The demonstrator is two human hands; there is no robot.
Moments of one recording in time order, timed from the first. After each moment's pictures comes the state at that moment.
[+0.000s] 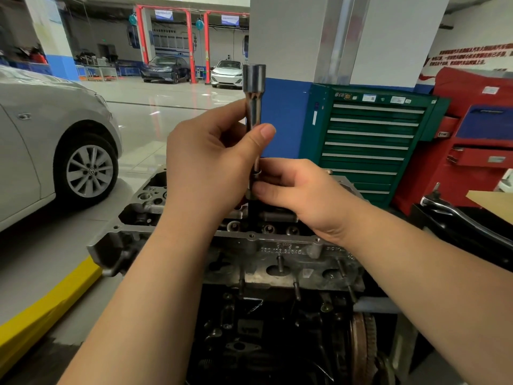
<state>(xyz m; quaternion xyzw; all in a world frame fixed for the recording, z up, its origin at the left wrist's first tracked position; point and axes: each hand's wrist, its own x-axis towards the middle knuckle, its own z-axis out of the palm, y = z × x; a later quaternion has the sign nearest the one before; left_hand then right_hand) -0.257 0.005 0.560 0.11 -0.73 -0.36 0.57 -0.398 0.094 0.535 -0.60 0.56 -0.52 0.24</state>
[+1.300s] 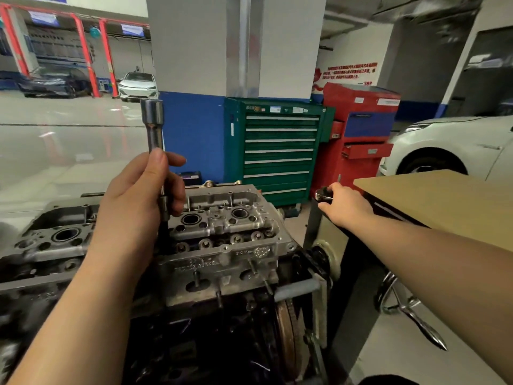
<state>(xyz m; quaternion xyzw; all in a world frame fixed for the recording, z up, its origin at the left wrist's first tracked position) -0.273 0.033 0.547 0.11 -0.68 -0.57 0.45 -0.616 0.250 0.484 -0.16 0.97 -0.12 -0.13</state>
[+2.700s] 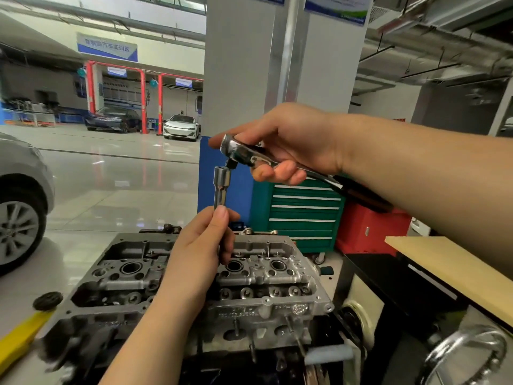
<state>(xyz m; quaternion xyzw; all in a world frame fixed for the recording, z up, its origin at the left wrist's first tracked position) -0.280 0.018 0.542 0.05 -0.66 -0.61 0.44 -0.399 0.125 0.749 -0.54 0.71 -0.31 0.33</state>
